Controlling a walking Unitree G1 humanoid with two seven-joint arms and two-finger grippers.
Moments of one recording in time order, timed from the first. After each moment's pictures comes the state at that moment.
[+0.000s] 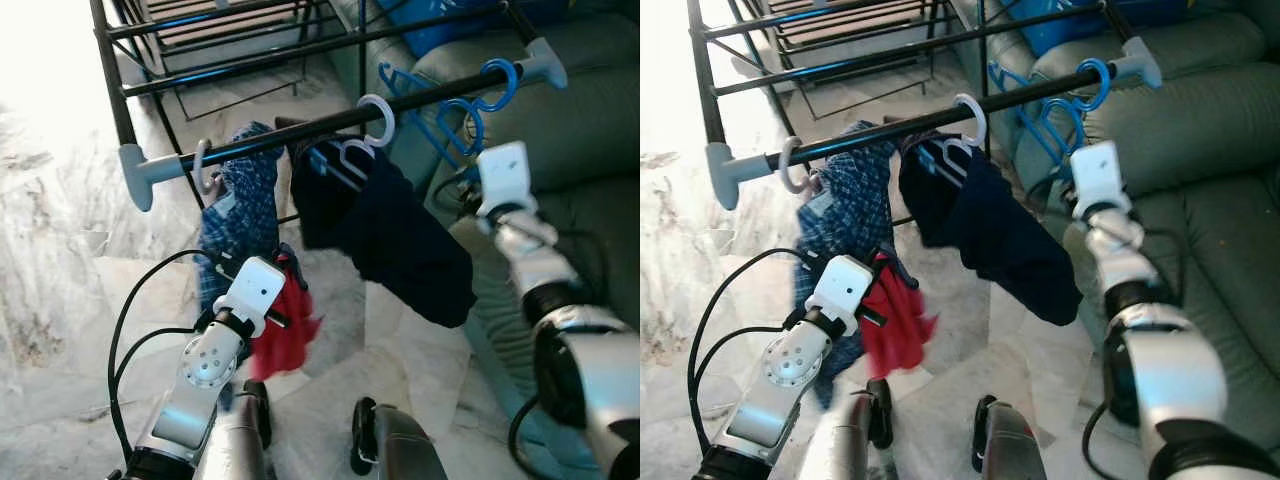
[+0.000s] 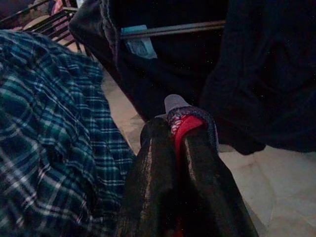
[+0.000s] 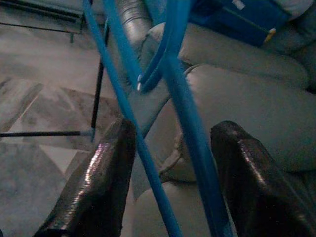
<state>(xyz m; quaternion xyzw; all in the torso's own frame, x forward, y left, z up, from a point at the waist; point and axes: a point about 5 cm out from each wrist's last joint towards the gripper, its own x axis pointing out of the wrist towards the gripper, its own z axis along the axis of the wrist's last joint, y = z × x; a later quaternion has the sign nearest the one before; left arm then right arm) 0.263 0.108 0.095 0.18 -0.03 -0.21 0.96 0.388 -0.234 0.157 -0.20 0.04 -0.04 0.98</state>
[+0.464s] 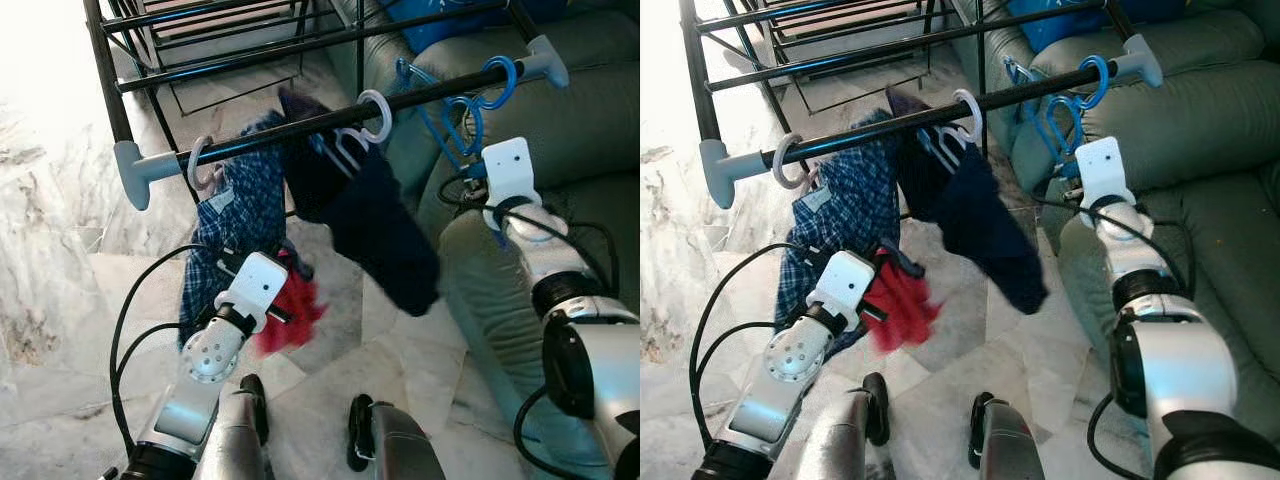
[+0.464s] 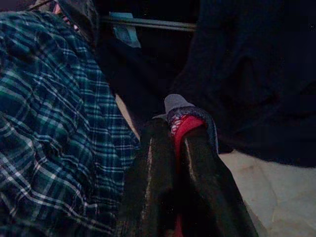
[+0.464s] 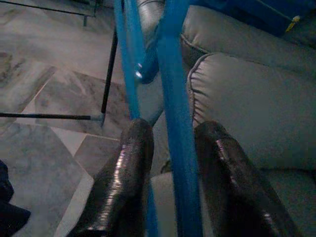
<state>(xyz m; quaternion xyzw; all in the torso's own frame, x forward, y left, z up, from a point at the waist) 0.266 0.104 0.098 0.18 -0.03 -0.21 0.96 0.390 -0.239 0.160 -0.20 0.07 0.00 0.98</state>
